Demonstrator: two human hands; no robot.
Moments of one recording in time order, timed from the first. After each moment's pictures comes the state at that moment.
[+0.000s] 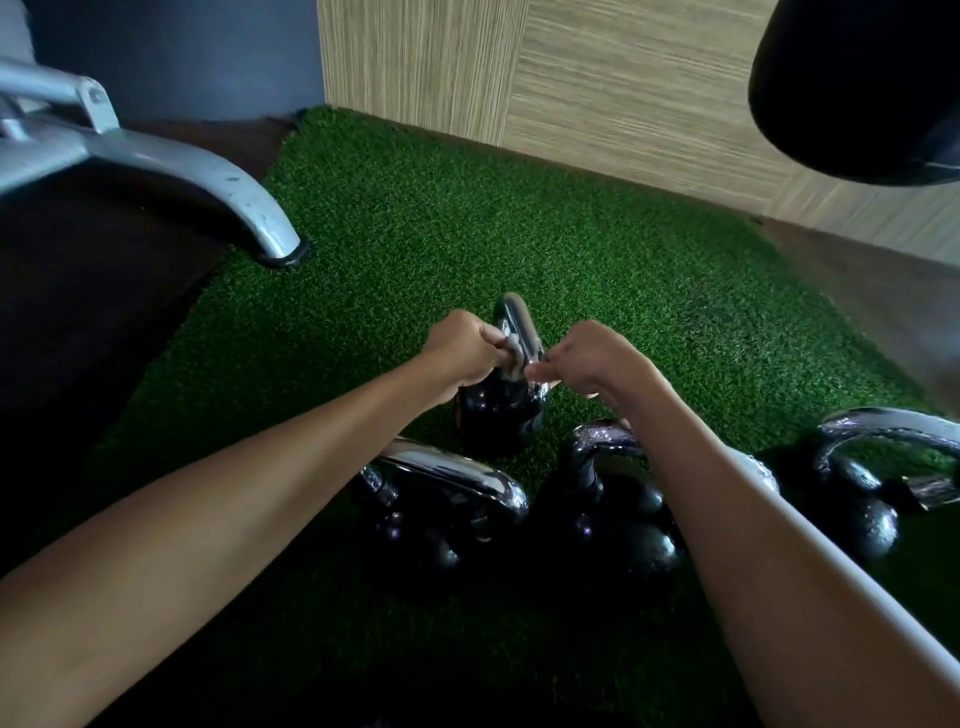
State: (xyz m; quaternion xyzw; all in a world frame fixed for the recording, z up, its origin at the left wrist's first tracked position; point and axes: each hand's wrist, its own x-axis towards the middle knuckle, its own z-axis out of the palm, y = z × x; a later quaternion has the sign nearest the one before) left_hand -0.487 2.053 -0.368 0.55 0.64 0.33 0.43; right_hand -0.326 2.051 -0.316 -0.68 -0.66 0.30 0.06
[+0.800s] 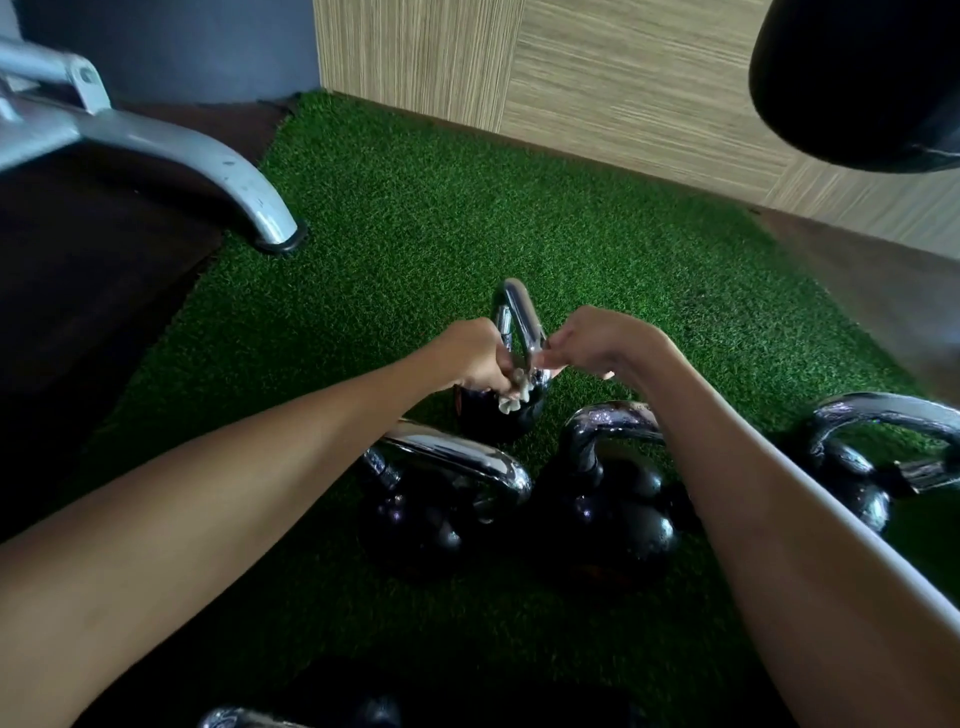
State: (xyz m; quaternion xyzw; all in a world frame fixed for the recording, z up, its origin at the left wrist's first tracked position) left_hand -0.484 2.050 -0.369 0.72 0.62 0.07 0.31; right_hand -0.323 2.051 -0.308 -0.64 -0.70 0.30 -0.02
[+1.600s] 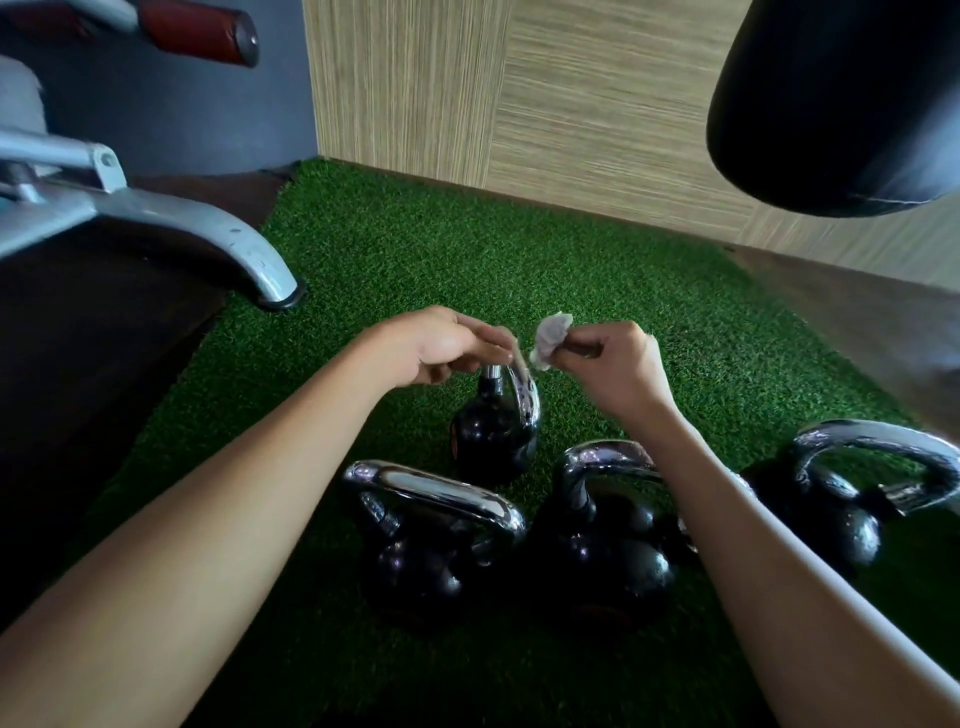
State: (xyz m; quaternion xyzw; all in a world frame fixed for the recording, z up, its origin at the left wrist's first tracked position) left_hand -0.521 2.035 -0.291 0.53 0.58 0.28 0.55; right_hand -0.301 2.018 -0.298 -0.57 -0.72 0.18 0.36
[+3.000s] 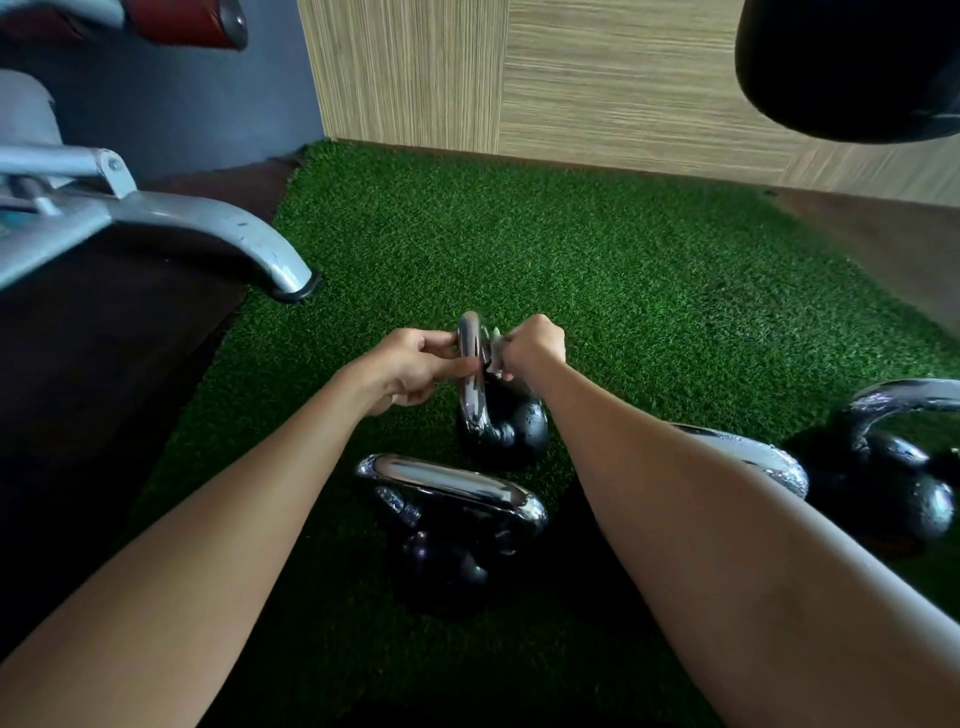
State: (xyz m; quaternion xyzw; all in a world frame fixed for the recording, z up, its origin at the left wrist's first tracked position) left_hand -0.559 2.043 -0.354 0.51 0.62 0.28 0.52; right_hand -0.387 2.109 -0.372 -0.71 -0.56 0.36 0.23
